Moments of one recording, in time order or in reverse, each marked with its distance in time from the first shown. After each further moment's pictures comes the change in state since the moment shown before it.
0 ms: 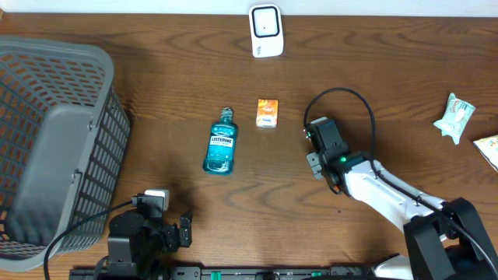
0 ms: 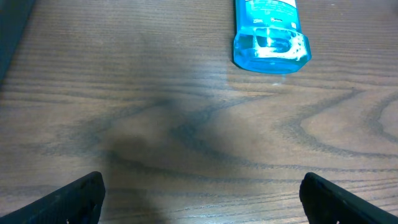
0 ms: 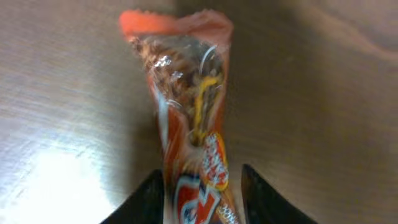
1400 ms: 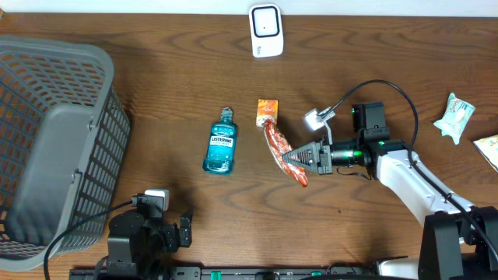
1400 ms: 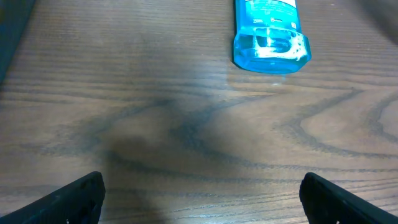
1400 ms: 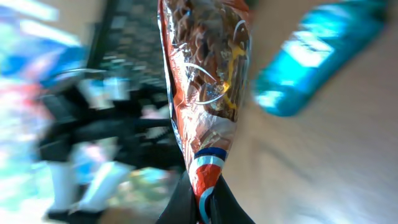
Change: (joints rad) left arm 0.000 0.000 0.000 0.000 0.000 0.000; right arm -0.282 -0.025 0.076 -0.037 -1.685 0.009
